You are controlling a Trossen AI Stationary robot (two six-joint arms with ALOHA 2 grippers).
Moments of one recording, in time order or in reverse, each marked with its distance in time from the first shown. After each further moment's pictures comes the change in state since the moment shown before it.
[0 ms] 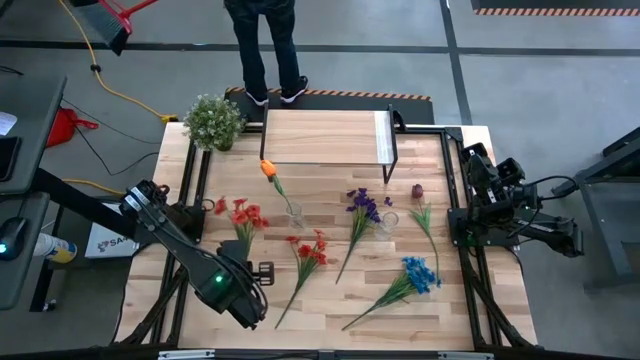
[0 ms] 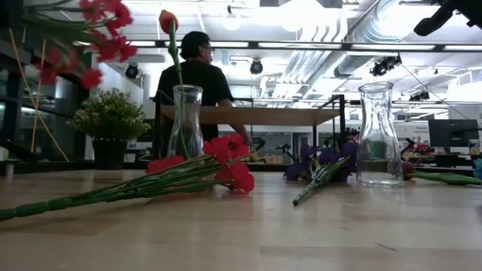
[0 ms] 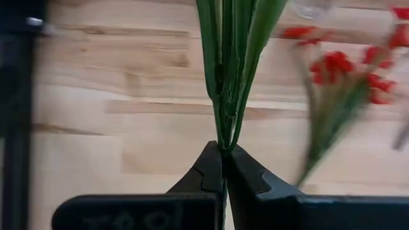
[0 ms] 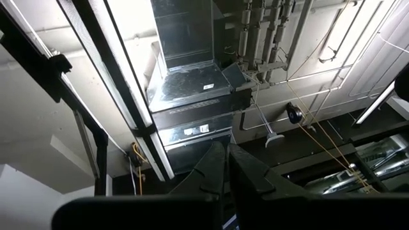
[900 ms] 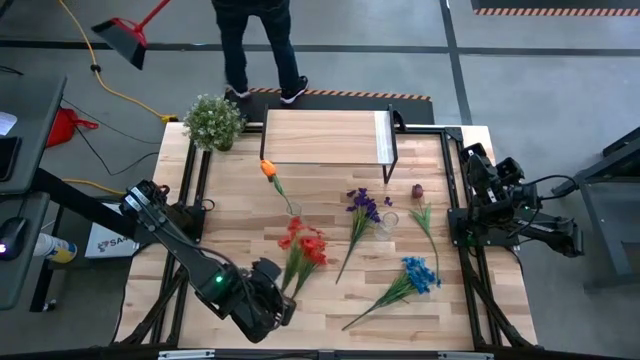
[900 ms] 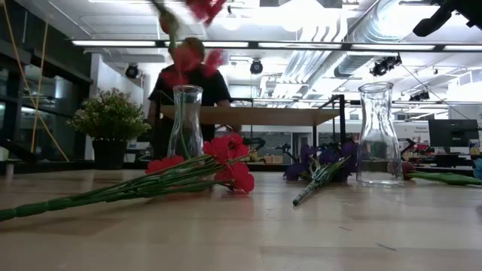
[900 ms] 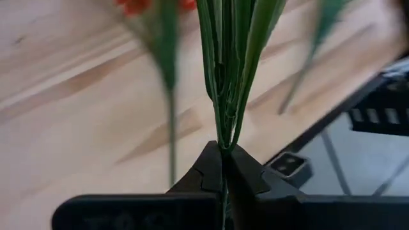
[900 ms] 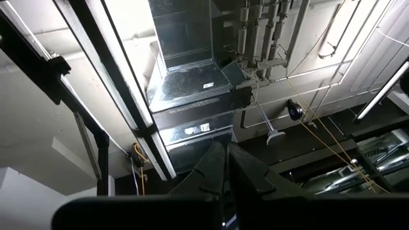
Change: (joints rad) left arm 0.002 0.000 0.000 0.525 -0.118 0.633; right arm 0.000 0.000 0.000 -0.007 0.002 0.023
